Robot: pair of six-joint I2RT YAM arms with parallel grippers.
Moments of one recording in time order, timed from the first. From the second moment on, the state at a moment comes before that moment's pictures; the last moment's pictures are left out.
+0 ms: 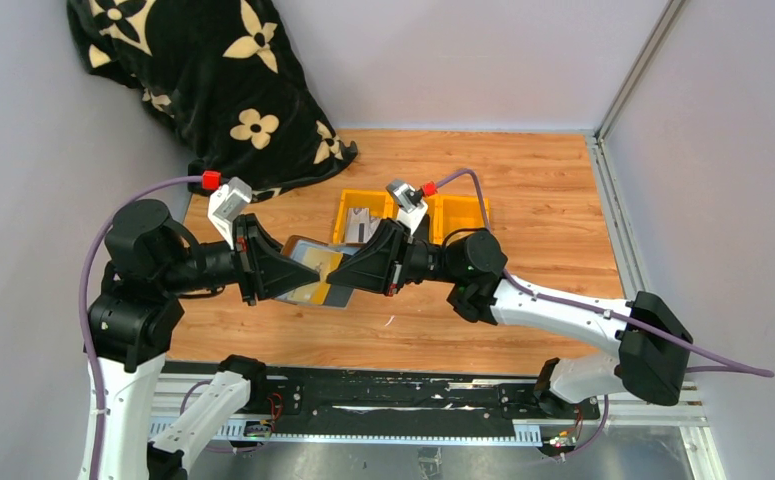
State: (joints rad) left arm -0.24 0.75 1.38 -0.84 1.05 -0.30; right arm 1.05 1.34 0.90 0.99 -0.57 1.01
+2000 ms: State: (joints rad) left arm -0.24 0.68 1.42 -0.99 0.71 0.03; right arm 0.37 0.93 0.78 0.06 -0.57 0.70
